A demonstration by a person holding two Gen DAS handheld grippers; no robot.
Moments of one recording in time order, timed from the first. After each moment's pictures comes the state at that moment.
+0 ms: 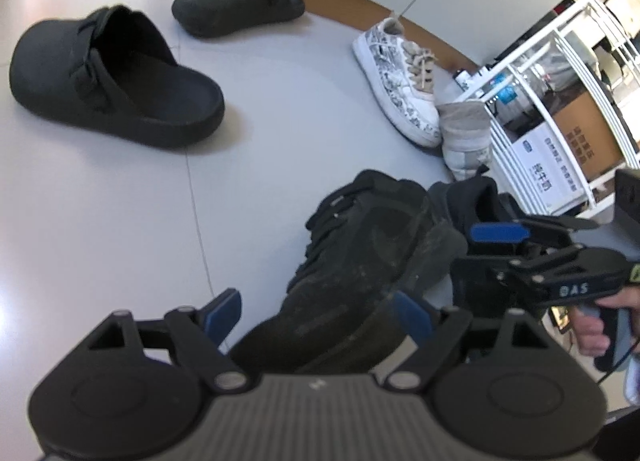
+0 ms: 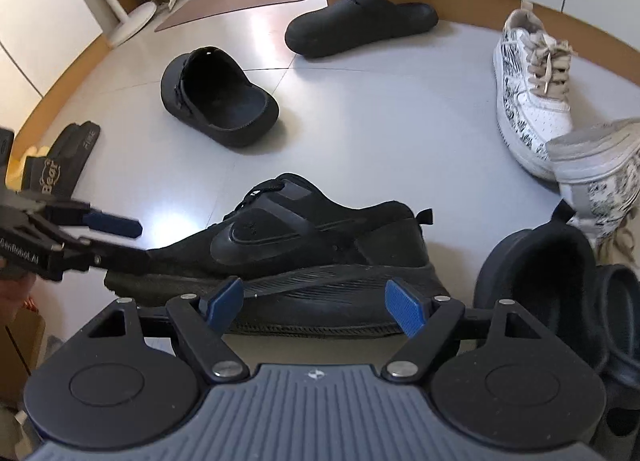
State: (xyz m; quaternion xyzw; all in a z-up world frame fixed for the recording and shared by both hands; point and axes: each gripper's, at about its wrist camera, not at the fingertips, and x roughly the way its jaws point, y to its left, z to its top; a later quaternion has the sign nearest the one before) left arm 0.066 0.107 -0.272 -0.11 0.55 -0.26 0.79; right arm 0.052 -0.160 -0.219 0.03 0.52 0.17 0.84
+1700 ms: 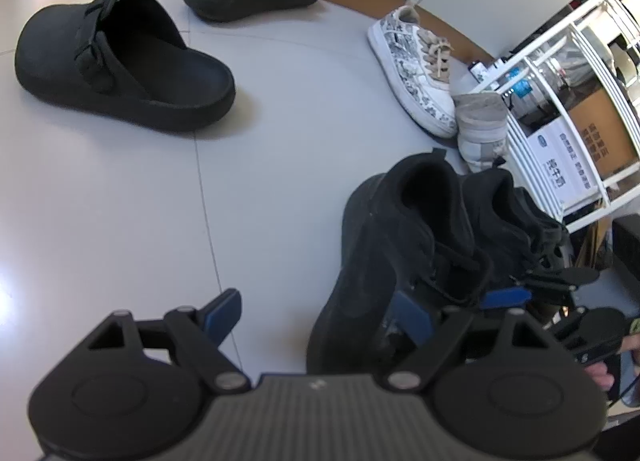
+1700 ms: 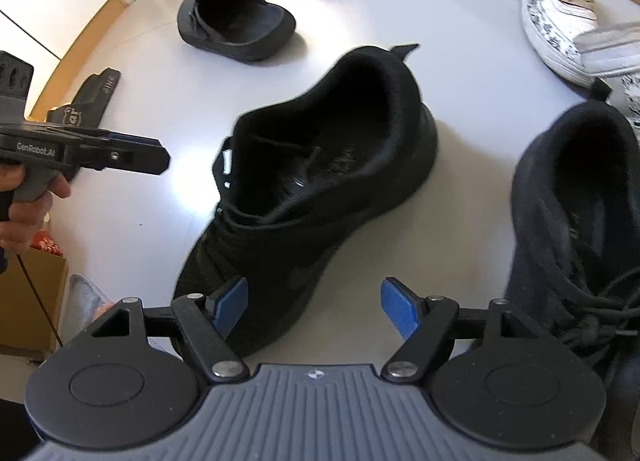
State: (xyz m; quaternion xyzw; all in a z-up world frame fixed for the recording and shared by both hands) left arm 0.069 0.104 -0.279 -0.11 0.56 -0.24 0.79; right arm 0.015 -0.165 -0.254 0.07 0.59 0.22 0.77
